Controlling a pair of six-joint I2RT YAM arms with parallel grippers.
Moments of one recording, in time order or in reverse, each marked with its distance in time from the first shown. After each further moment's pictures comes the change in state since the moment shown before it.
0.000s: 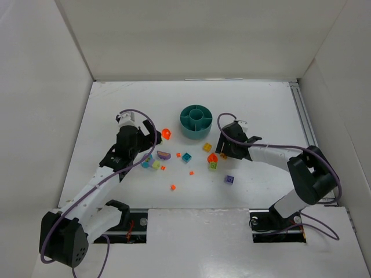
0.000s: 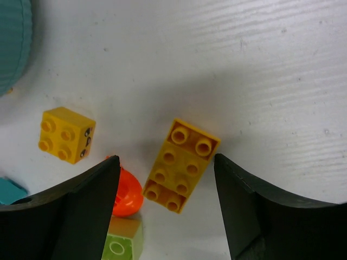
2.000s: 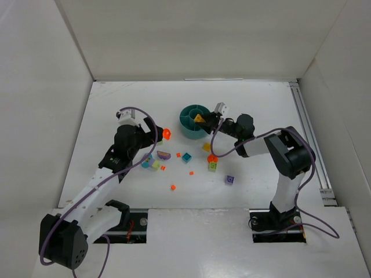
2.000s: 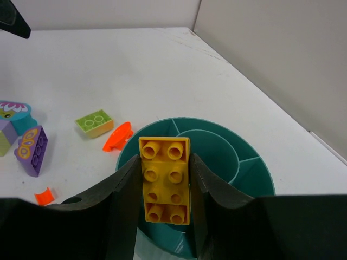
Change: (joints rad) left arm 0.000 -0.026 -0.002 0.099 0.045 0.050; right arm -0.144 0.341 -0.005 1.469 -0.929 -0.871
